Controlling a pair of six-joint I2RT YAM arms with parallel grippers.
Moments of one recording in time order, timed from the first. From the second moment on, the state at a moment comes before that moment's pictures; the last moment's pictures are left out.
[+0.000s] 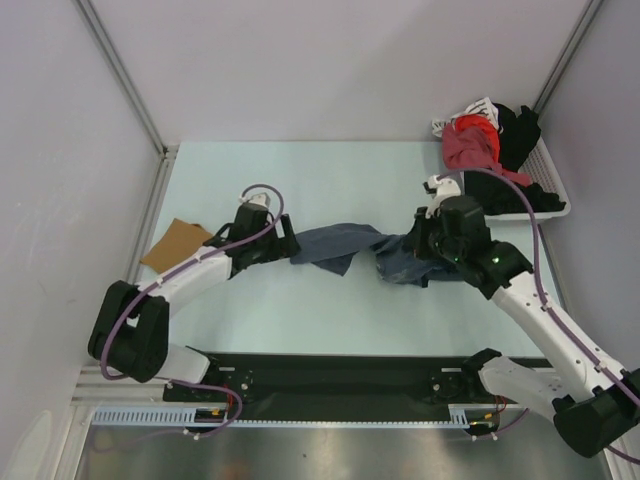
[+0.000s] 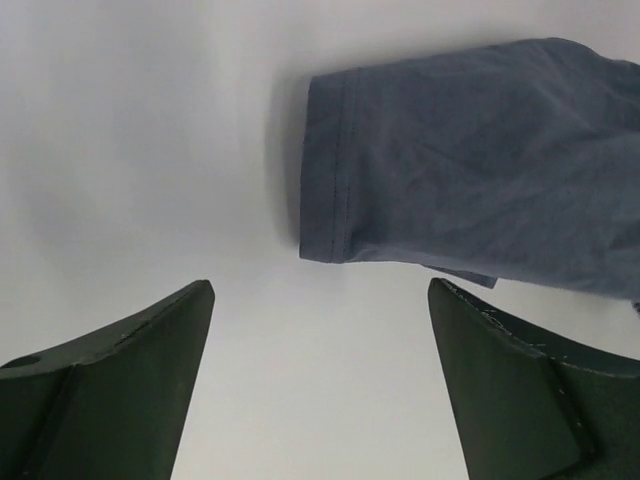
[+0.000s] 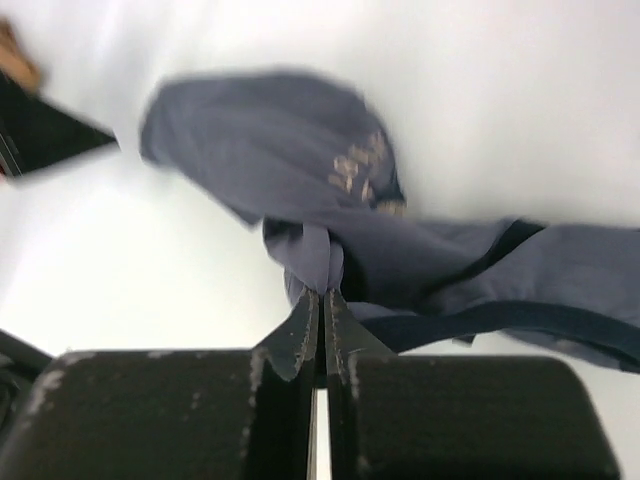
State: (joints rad) left arm -0.39 1.41 0.80 -0.20 0.00 -0.56; right arm 0.51 1.01 0.99 -0.55 0.01 0.29
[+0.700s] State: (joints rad) left arm -0.53 1.69 0.93 -0.18 0.08 -0.52; right arm 0.29 1.10 1.02 -0.57 -0.16 0.28
